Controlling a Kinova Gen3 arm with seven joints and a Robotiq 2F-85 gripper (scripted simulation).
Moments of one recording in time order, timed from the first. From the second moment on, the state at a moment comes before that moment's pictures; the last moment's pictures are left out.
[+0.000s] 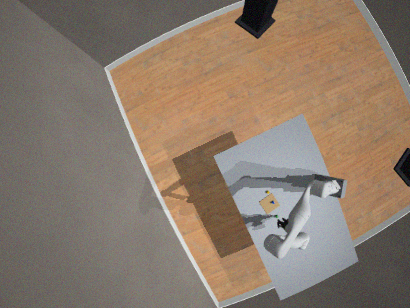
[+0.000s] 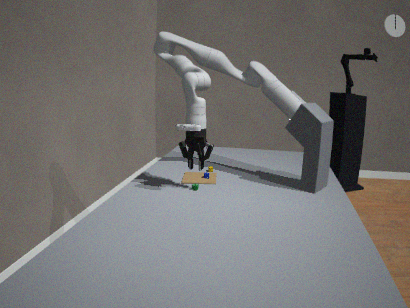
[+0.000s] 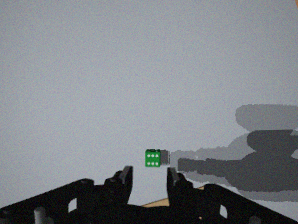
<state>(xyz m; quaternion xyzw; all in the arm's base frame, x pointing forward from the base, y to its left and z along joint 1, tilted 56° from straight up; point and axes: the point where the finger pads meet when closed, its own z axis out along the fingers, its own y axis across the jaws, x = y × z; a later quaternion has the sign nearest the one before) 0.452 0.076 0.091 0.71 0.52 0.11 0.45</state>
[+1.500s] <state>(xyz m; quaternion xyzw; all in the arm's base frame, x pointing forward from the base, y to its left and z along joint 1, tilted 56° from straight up) 0.475 0.061 0.075 0.71 0.53 0.10 0.46</state>
